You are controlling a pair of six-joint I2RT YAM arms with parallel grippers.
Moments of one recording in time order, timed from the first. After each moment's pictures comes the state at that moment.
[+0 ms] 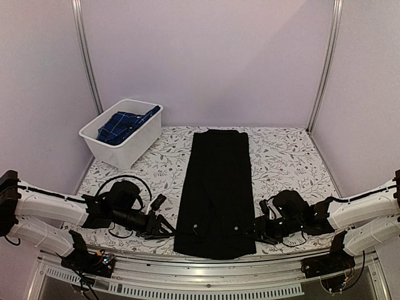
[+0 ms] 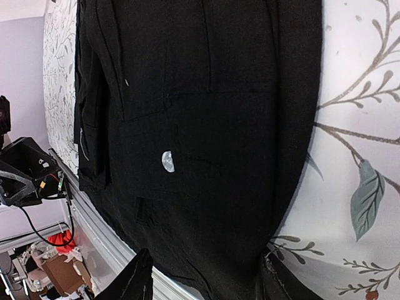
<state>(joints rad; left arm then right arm) -0.89 1.22 0.34 0.15 0.53 -0.94 0.99 1.25 0.35 0.06 -0.25 1.14</state>
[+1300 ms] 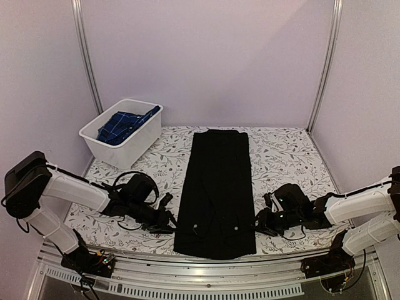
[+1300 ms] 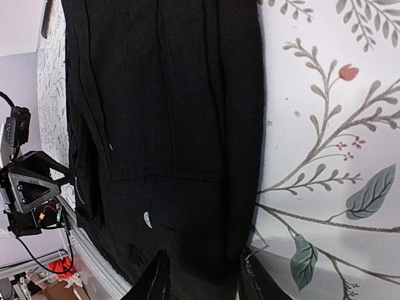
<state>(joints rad) -0.81 1.51 0.51 0.05 0.53 -0.81 0.86 1.30 0.35 0.10 -0.22 1.08</state>
